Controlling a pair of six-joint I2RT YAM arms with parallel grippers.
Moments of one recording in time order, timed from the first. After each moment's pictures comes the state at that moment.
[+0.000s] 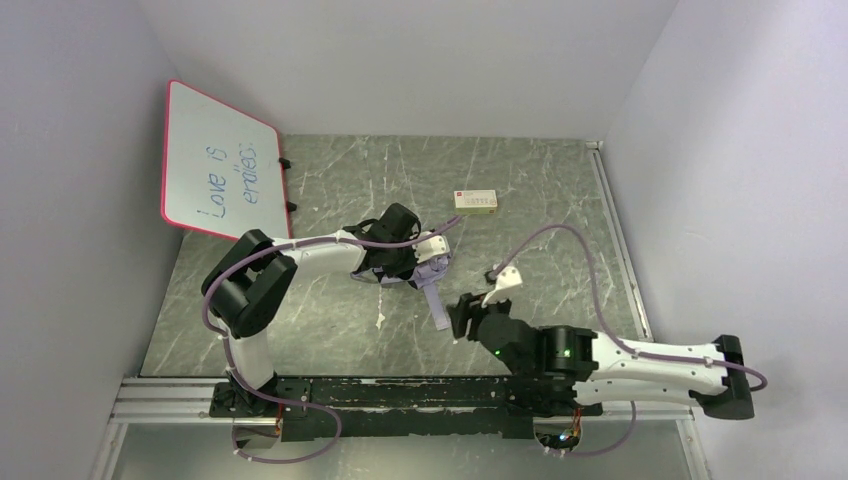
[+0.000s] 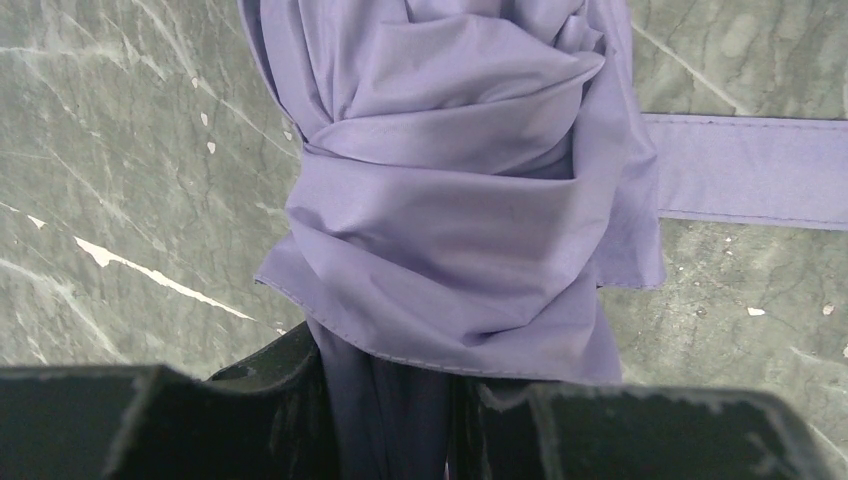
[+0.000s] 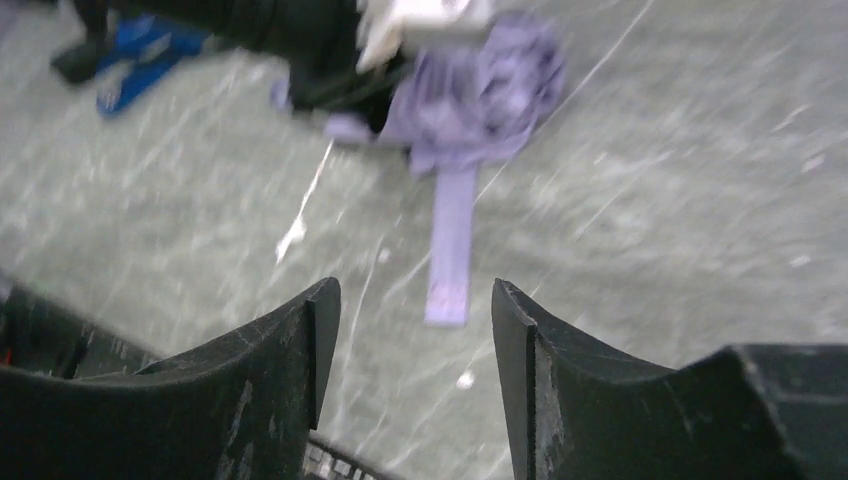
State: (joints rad) left arm -0.77 1.84 1.10 -0.20 0.04 0.56; right arm 1.40 0.72 0.52 -0.40 0.80 0.72
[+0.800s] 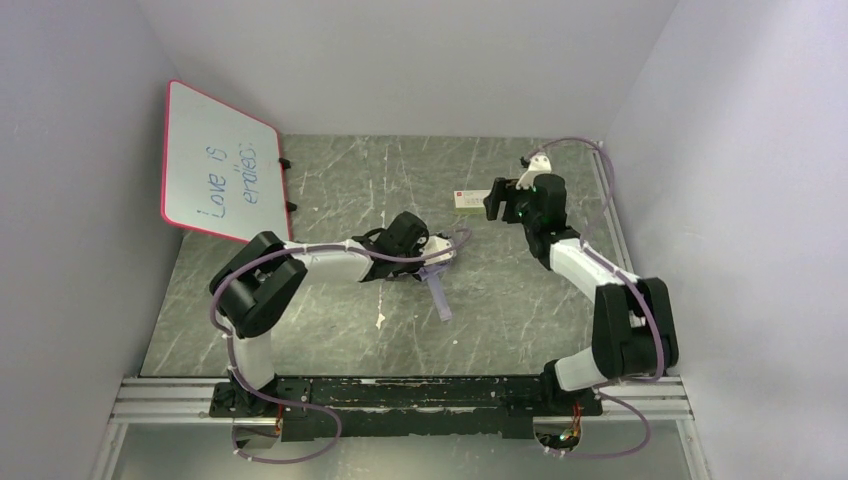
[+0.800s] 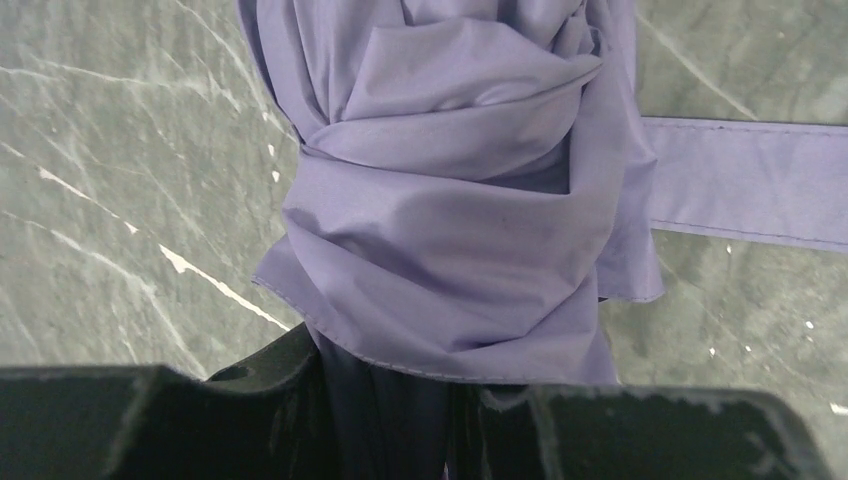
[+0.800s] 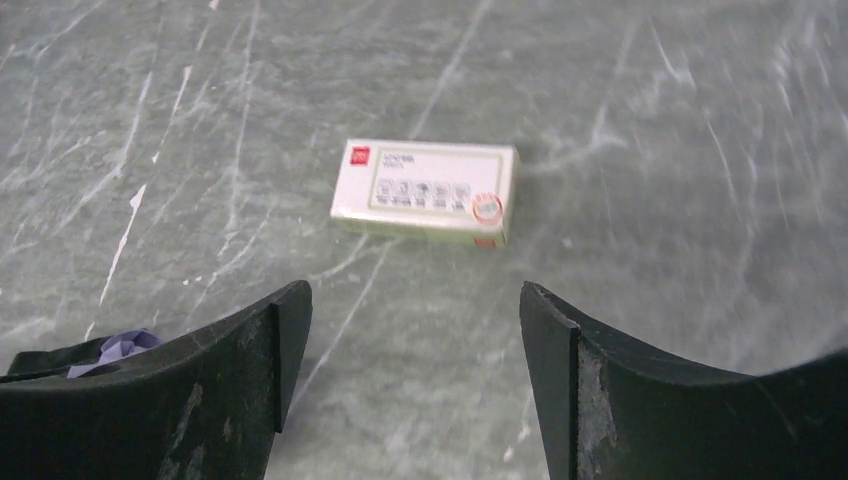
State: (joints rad) left arm -0.82 1.86 1.06 -0.06 -0.11 0.59; right arm 0.17 1.41 0.77 0.24 -0.08 0.17
